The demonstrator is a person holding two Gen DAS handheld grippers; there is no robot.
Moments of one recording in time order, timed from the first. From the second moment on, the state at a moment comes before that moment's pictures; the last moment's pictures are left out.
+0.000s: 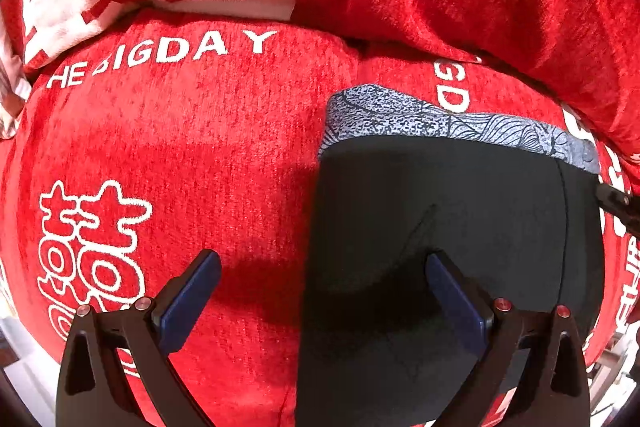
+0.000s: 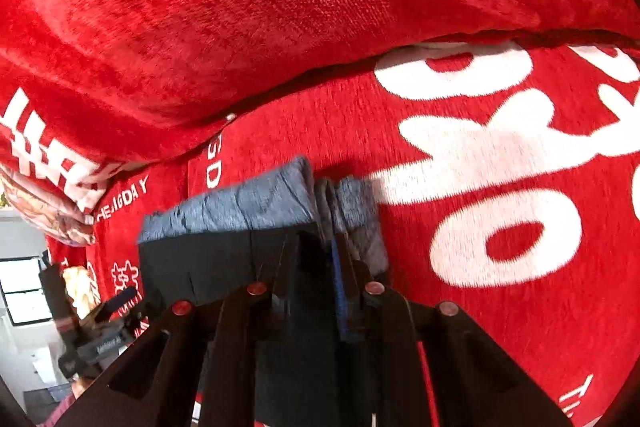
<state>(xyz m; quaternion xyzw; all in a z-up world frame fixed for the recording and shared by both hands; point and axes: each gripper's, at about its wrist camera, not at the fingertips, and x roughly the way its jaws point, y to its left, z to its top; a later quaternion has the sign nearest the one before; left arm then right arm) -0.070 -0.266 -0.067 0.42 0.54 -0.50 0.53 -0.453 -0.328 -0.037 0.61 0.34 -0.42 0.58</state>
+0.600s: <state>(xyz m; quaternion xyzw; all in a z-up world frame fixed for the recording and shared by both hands) -0.074 -0.266 -0.066 0.43 0.53 -0.50 0.53 -0.480 -0.281 -0.033 0.65 0.31 -0.41 0.56</state>
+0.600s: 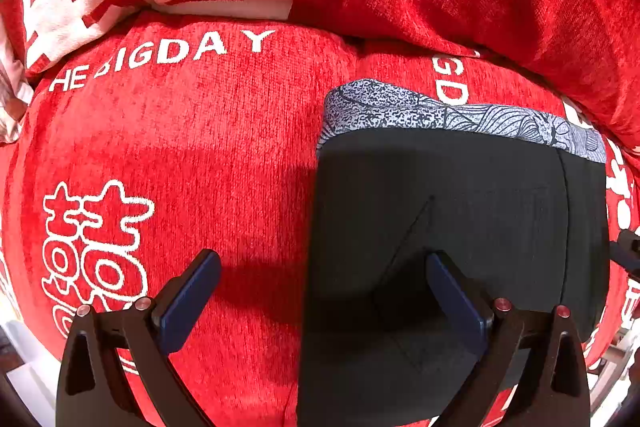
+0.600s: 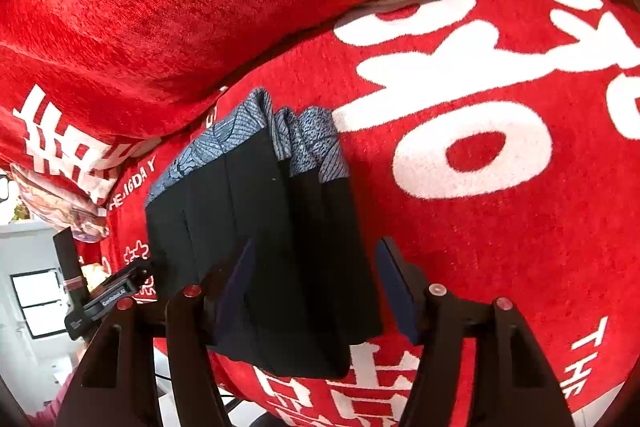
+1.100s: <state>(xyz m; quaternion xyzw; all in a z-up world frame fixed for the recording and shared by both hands) -0.066 -0.264 -0.069 0.38 0.60 -0.55 0.44 -0.478 -0.277 -0.053 0.67 0.31 -0.37 0.57</state>
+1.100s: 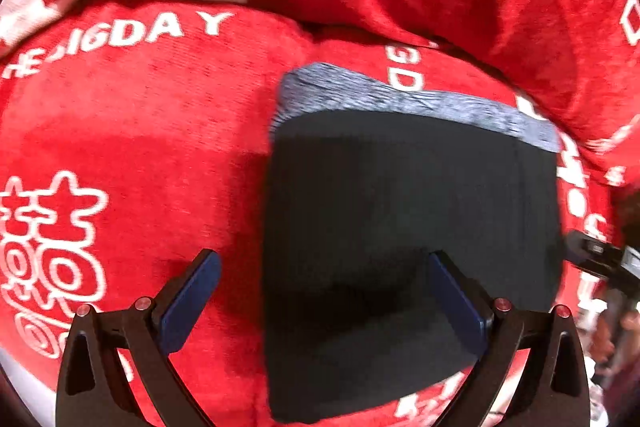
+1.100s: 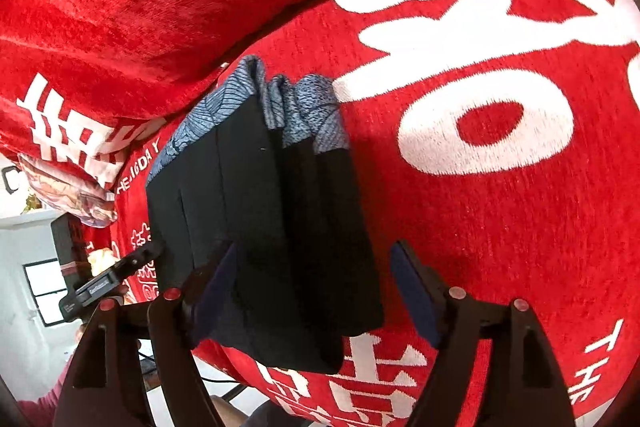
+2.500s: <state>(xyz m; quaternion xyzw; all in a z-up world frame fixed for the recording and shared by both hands) -0.079 -0.216 -0.032 0.32 0.63 -0.62 0.35 -0.483 -0.238 -0.032 0.73 0.19 -0.22 0.62</state>
